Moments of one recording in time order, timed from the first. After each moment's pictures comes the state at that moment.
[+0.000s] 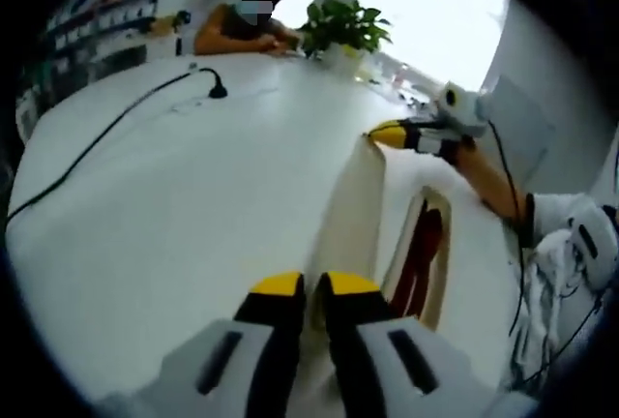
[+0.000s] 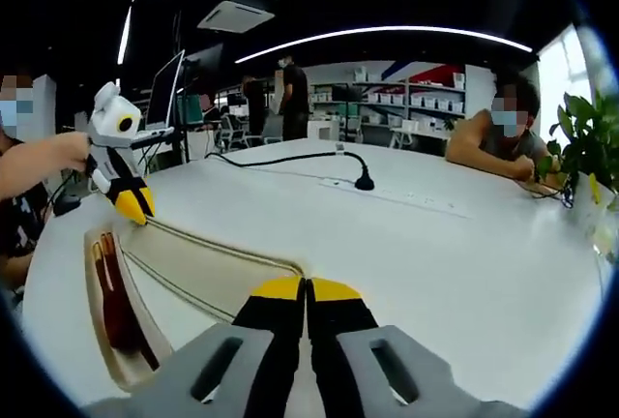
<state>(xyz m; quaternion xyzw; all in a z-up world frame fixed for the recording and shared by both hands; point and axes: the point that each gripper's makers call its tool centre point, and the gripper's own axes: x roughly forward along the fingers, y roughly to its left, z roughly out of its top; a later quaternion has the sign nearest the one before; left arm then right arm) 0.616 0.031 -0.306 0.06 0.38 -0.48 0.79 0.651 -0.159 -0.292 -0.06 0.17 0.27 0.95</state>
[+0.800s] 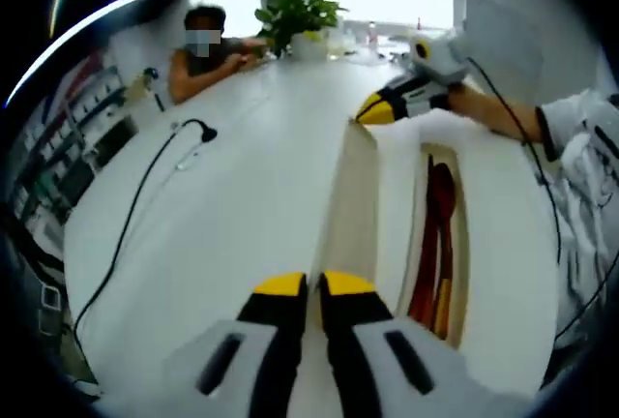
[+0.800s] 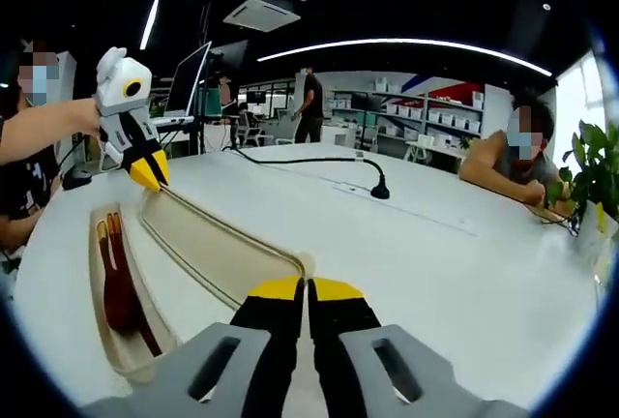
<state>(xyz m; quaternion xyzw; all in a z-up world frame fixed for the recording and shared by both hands) 0.633 0.055 -0.286 0.28 0.29 -0.47 0.79 0.644 -0.146 -0.296 -0.10 0.15 0.31 0.93</state>
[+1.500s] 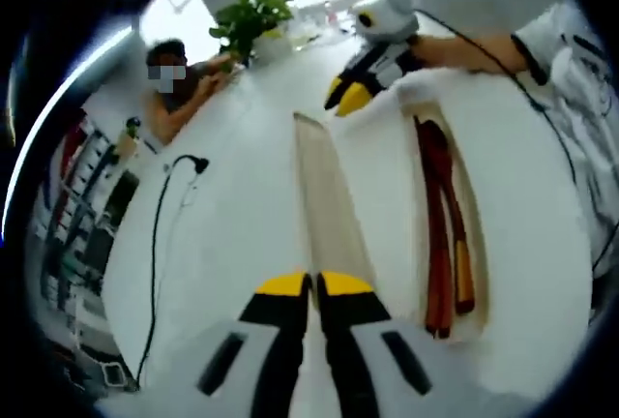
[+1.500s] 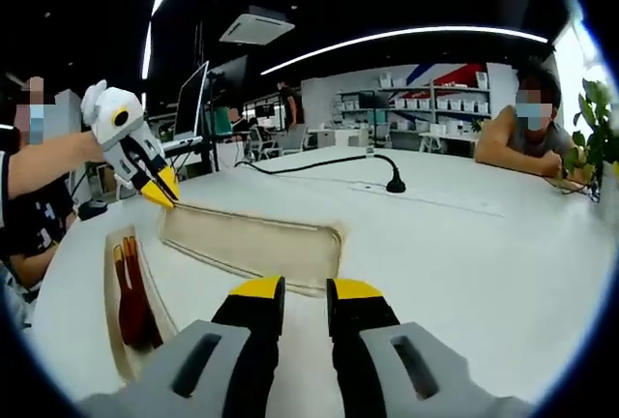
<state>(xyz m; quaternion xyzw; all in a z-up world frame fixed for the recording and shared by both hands) 0.624 0.047 -0.279 0.43 0.20 -0.49 0.73 0.649 -0.142 -0.299 -0.02 0.15 0.34 0.93</state>
